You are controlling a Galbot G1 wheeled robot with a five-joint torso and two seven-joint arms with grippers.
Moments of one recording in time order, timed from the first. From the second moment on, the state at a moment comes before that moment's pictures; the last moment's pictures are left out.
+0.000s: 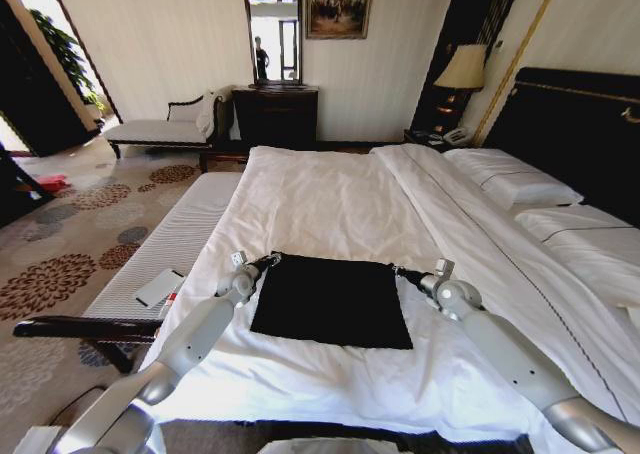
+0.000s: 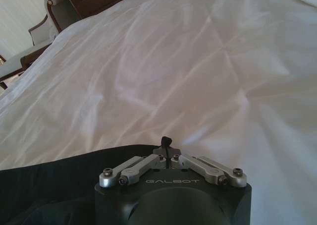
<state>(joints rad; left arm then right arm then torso) 0.59 -1.14 0.06 -1.24 -1.13 0.27 -0.17 -0.80 0.80 0.14 1.39 1.27 -0.41 0.07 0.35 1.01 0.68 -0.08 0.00</state>
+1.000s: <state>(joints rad) 0.64 -1.11 0.04 -1.35 -1.13 0.24 -0.19 -0.82 0.81 0.14 1.40 1.21 -0.35 0.08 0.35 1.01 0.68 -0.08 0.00</state>
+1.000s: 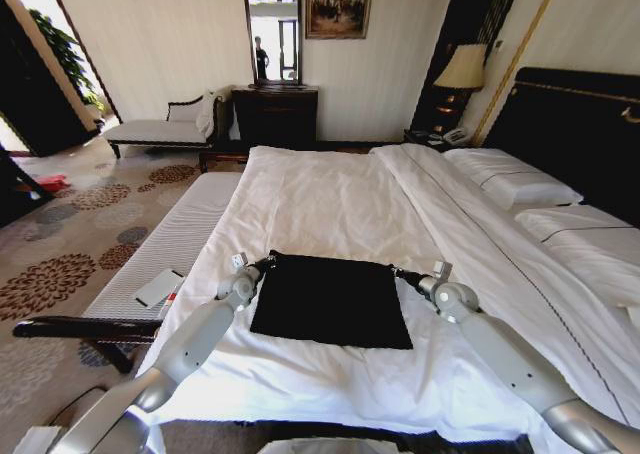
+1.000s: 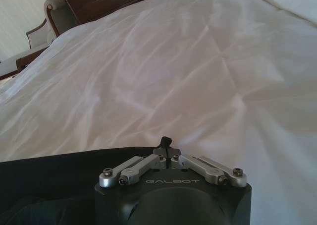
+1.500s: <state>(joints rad) 0.73 -0.96 -0.06 -1.67 -1.22 0.22 -0.22 -0.86 0.76 0.24 1.65 1.17 -0.28 0.15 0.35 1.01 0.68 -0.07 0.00</state>
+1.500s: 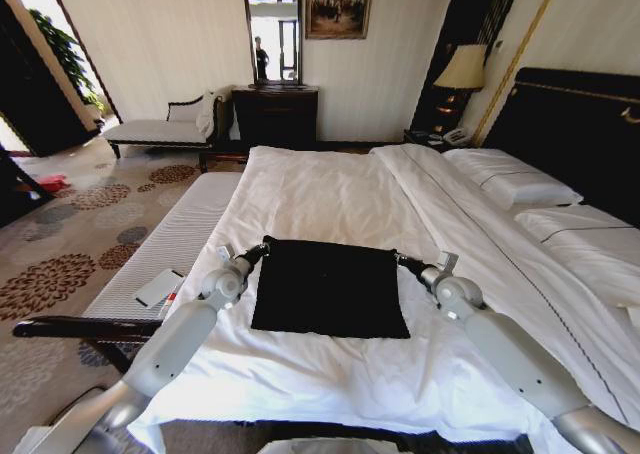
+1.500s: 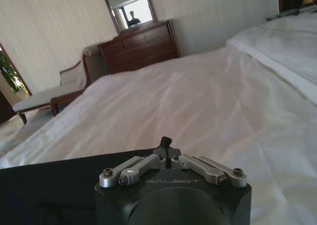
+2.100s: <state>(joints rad) 0.86 -0.75 -0.26 -2.05 -1.36 0.18 -0.26 -1.06 0.70 0.57 1.99 1.22 -0.27 0.19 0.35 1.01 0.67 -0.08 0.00</state>
